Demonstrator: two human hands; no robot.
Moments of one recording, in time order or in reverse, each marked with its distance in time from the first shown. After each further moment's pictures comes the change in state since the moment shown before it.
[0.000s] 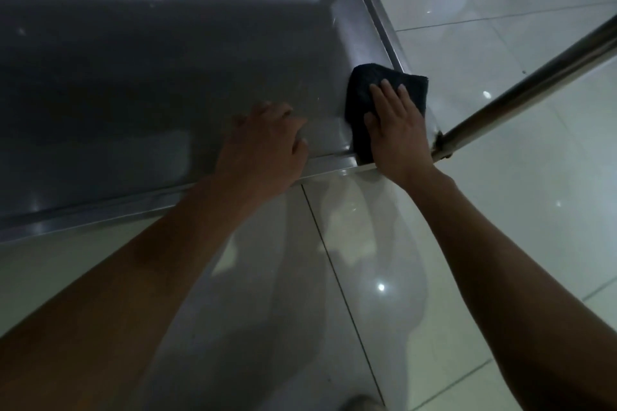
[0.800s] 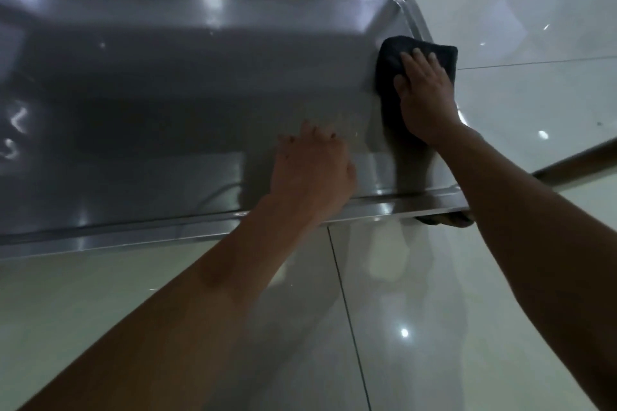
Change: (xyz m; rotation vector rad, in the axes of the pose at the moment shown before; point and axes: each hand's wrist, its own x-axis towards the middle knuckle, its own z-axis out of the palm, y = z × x) left_hand 0.048 0.017 0.008 0.131 -0.028 -0.143; right_hand 0.162 0.008 0.015 0.062 0.004 -0.055
